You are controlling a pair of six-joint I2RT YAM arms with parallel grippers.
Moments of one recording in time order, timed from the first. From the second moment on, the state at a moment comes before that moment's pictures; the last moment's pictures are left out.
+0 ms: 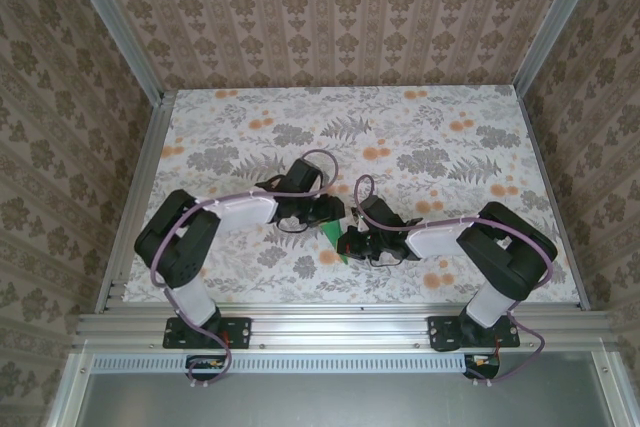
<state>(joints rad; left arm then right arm) -0.73 1.70 0.94 -0.17 0.40 -0.79 0.74 1.65 0.60 0.15 -0.37 0.96</state>
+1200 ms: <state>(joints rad) -0.67 1.67 0.75 0.08 0.45 -0.75 0.74 1.66 0.62 0.13 -0.37 0.96</state>
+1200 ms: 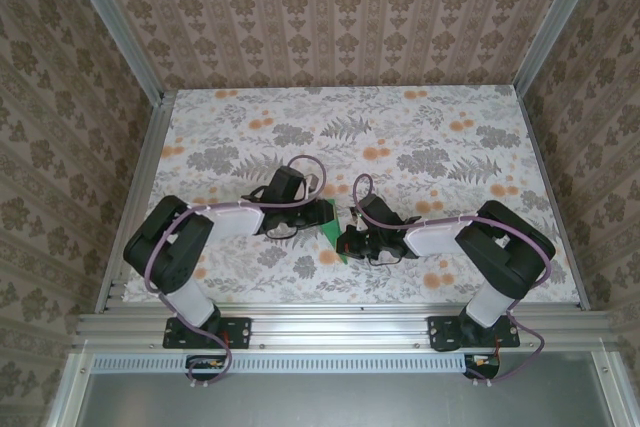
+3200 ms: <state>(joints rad) -0.62 1.58 0.83 -0.01 0.60 -0.60 0.74 1.66 0.63 0.13 -0.39 0.97</state>
